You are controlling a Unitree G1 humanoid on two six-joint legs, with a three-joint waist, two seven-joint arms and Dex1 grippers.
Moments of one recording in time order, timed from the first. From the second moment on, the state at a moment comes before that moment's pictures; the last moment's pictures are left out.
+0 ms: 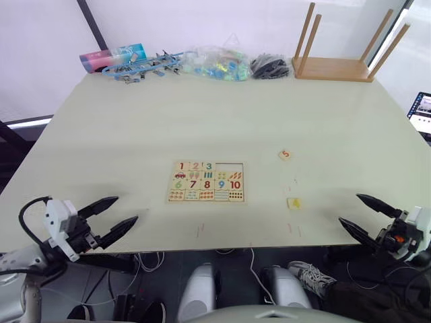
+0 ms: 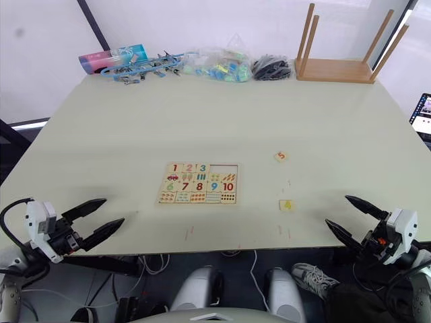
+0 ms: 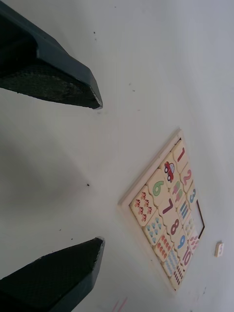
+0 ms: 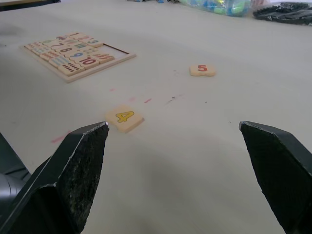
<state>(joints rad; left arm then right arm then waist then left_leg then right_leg) 0.30 0.66 0.55 0.05 -0.52 0.07 -1.21 0.31 -0.58 -0.37 0.02 0.60 -0.16 1.15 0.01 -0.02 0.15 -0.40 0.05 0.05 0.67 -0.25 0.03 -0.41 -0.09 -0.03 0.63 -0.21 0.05</state>
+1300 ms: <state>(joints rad) 0.28 0.71 0.54 0.09 -0.54 0.01 -1.29 0.28 -0.59 -0.37 0.06 0.58 -0.15 1.19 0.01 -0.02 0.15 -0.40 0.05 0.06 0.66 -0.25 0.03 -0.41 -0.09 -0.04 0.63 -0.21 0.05</state>
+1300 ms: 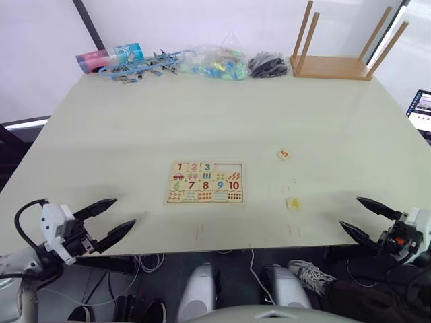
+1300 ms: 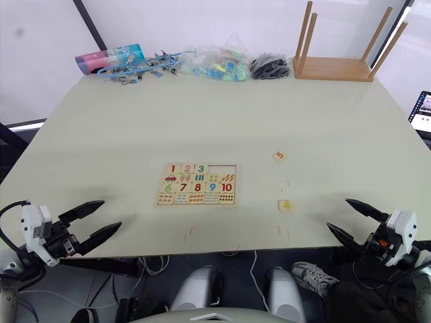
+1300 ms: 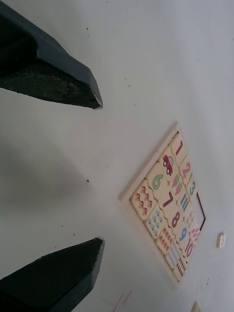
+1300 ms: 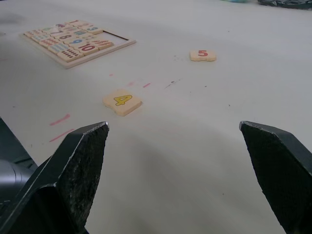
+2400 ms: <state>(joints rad) 0.02 0.97 0.13 0.40 -0.76 -0.28 -1.58 -0.23 -0.77 0.07 0.19 0.28 -0.06 1.39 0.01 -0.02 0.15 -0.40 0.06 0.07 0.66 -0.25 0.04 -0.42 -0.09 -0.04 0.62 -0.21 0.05</state>
